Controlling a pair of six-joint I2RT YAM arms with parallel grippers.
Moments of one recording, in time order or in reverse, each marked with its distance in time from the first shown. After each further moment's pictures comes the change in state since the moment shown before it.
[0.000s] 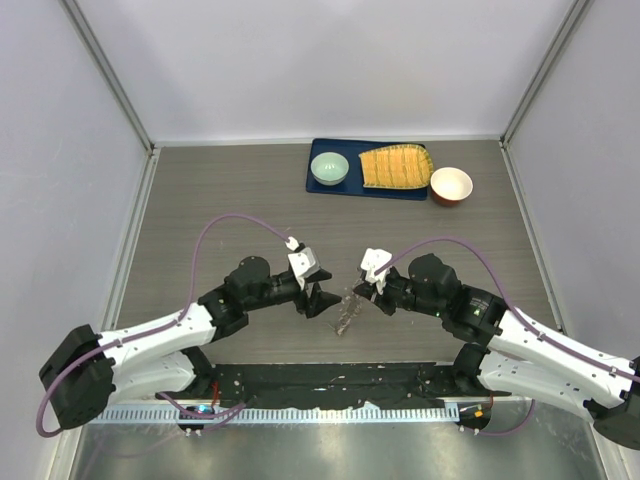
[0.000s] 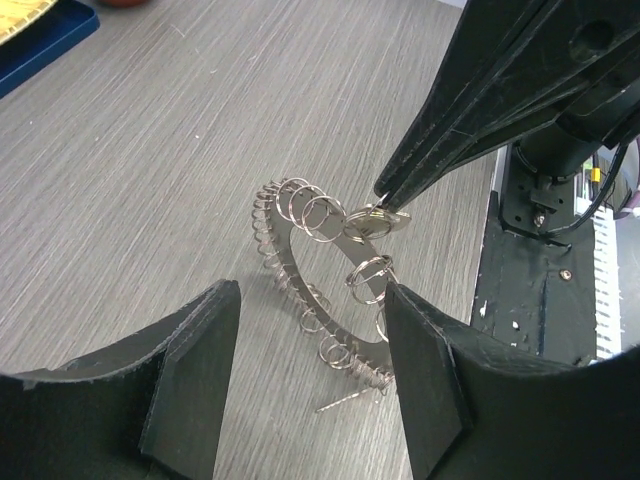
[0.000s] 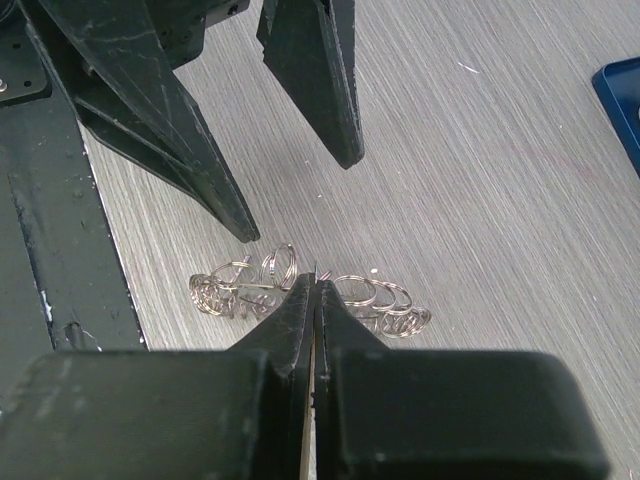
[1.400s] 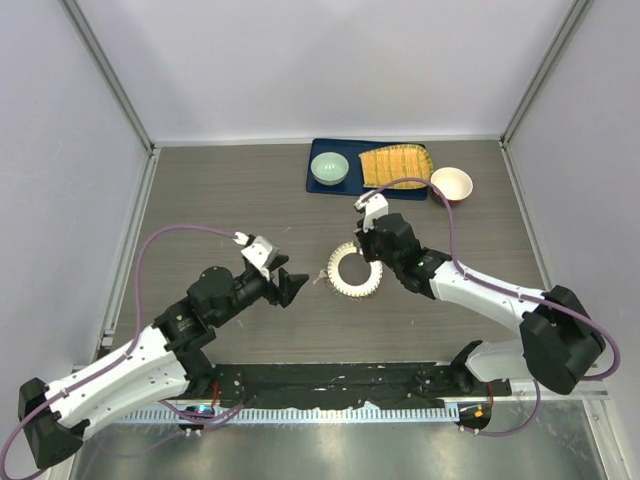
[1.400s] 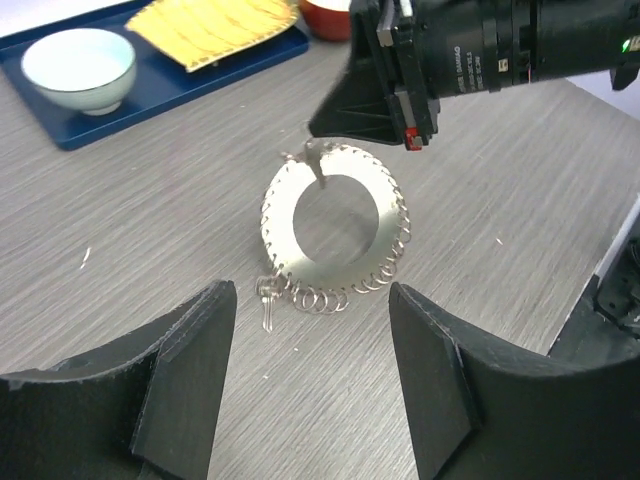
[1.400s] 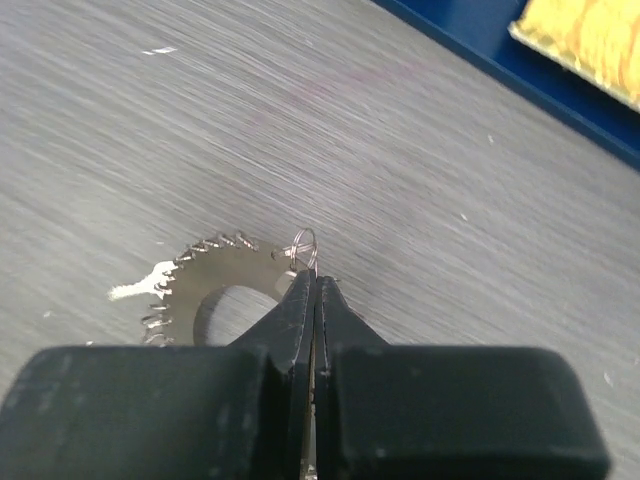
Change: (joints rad) left arm 0.000 -0.352 0.027 -0.331 -0.382 -0.065; right arm -0.211 0.529 0.113 0.349 0.343 0.230
